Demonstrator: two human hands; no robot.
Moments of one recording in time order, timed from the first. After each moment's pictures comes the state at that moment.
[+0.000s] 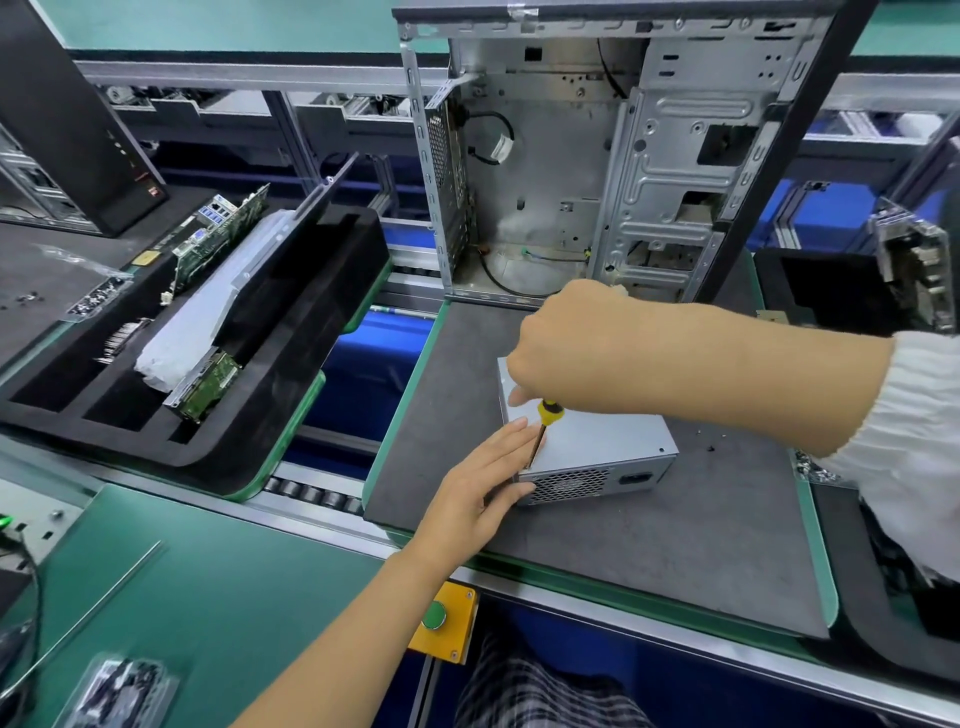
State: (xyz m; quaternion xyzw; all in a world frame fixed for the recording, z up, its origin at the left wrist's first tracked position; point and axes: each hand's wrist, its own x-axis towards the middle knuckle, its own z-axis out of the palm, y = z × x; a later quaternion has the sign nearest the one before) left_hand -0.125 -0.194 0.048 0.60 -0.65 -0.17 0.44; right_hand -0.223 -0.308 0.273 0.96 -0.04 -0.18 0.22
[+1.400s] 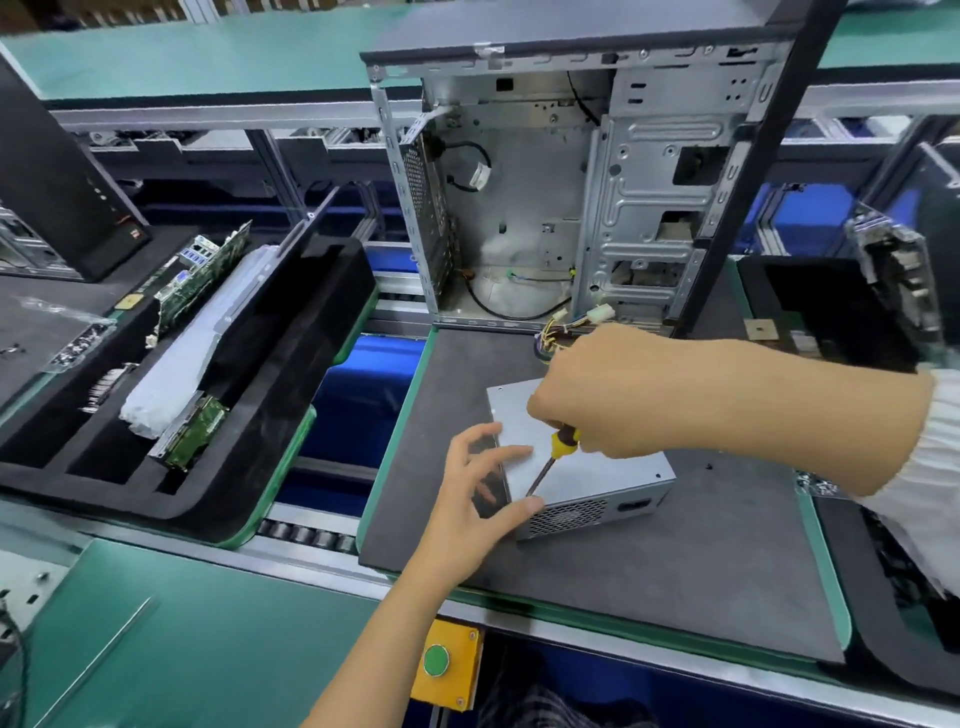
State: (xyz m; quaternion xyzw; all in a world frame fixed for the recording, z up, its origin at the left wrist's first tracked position) left_hand -0.124 -0.204 0.078 0.64 -0.52 -0.29 0.49; right_hand -0.242 -0.329 0.259 0.96 -0.08 -0.20 0.15
